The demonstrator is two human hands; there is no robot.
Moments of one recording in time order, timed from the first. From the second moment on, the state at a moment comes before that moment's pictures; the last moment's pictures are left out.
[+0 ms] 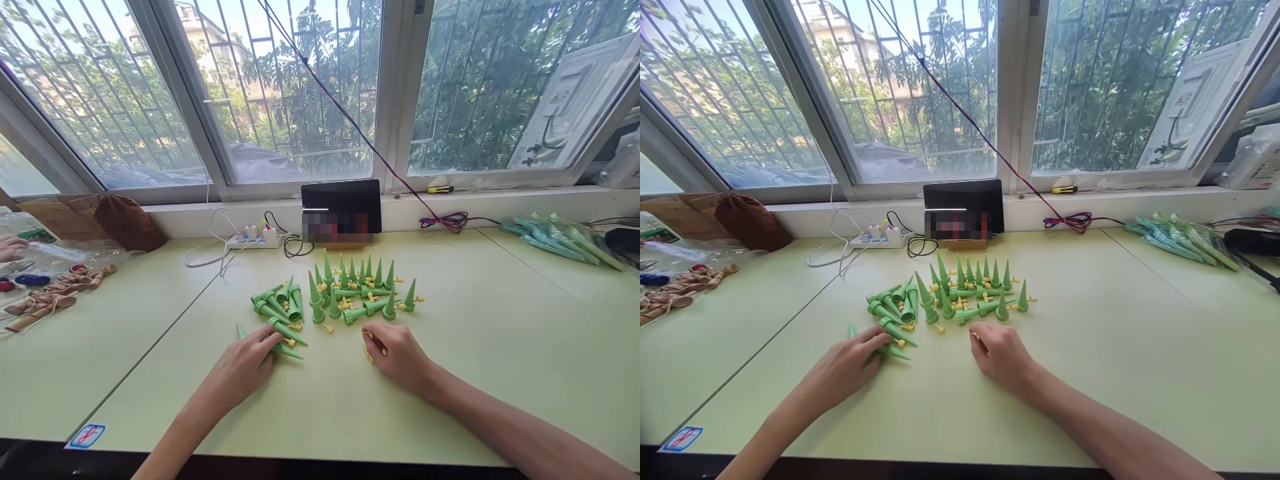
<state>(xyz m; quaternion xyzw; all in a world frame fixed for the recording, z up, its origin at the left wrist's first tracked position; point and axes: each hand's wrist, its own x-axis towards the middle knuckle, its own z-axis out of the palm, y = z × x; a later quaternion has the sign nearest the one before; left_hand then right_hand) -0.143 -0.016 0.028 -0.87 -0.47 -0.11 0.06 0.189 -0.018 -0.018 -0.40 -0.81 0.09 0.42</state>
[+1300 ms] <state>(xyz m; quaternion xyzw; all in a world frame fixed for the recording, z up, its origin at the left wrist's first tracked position) -0.005 0.012 0.006 -0.86 -0.34 -0.32 -0.21 0.213 -0.003 -0.011 -0.44 -0.77 0.02 0.45</state>
